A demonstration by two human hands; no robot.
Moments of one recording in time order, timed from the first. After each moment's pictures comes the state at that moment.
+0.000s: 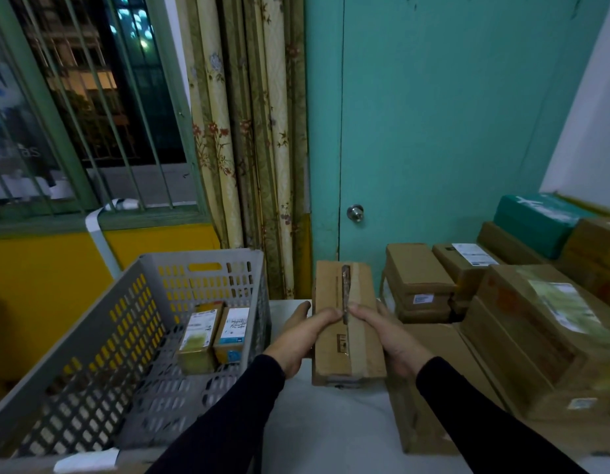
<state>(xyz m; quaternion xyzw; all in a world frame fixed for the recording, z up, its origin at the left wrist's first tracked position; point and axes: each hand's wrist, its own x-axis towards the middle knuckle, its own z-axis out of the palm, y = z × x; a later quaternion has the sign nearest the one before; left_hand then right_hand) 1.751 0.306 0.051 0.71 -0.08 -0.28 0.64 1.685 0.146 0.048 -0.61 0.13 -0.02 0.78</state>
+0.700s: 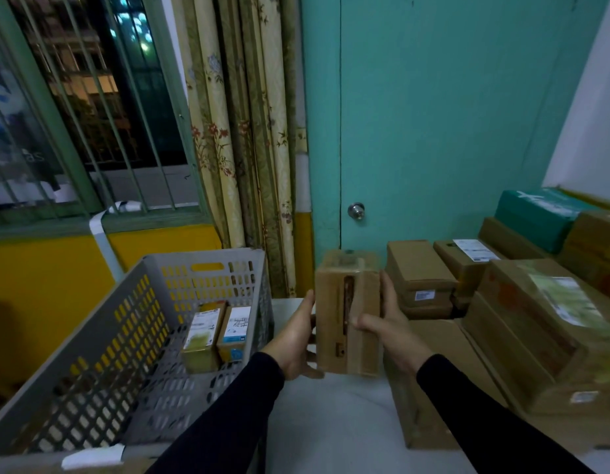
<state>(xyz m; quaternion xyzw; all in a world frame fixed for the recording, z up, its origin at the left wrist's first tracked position) 1.739 0.312 0.069 0.69 -0.02 -0.38 0.62 1.674 0.141 0.049 -0.70 0.05 -0.10 0.70</state>
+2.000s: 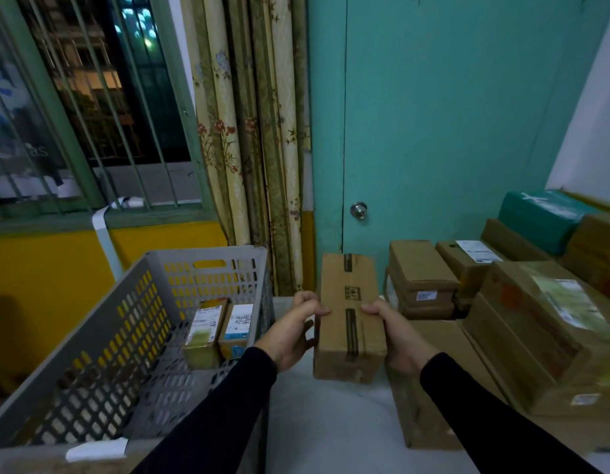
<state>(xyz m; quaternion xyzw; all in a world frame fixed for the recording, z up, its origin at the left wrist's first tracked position) 1.748 0.321 0.065 0.61 -0.09 -0.32 0.72 1.682 0.145 0.048 -0.54 0.18 0.01 0.82</state>
